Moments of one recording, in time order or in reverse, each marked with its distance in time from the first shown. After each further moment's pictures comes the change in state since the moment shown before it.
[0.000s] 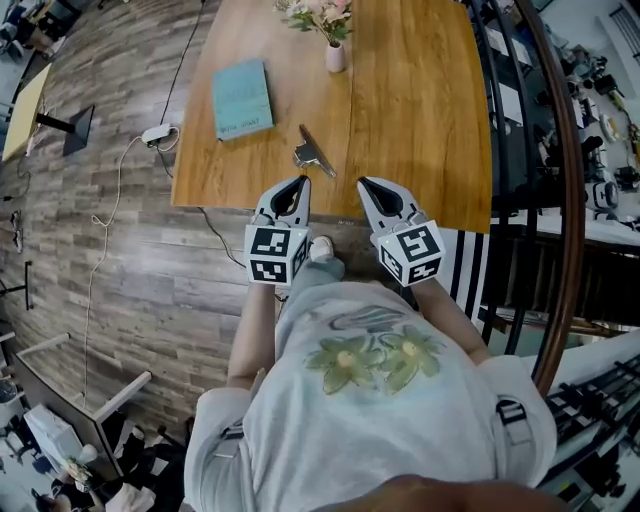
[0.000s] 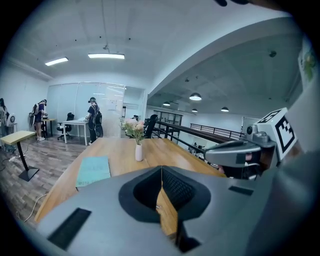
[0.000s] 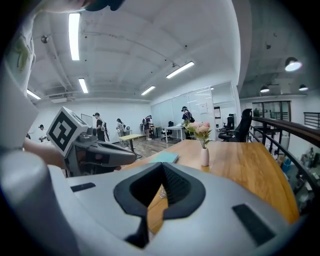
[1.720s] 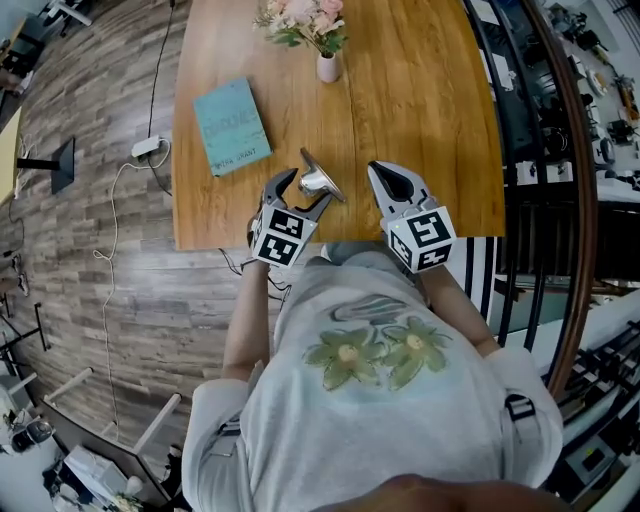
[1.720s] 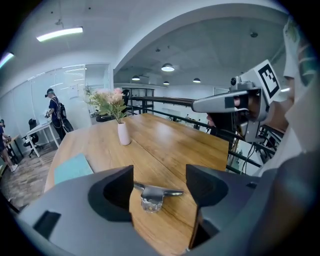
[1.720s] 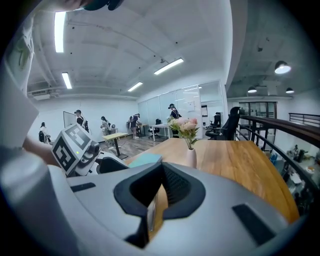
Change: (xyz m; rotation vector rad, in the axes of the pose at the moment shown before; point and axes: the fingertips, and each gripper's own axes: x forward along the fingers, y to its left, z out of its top) left arm 0.100 0.046 -0.052 0.283 0.305 -0.269; right arm 0.072 -0.062 0.005 0.042 0.031 -0.152
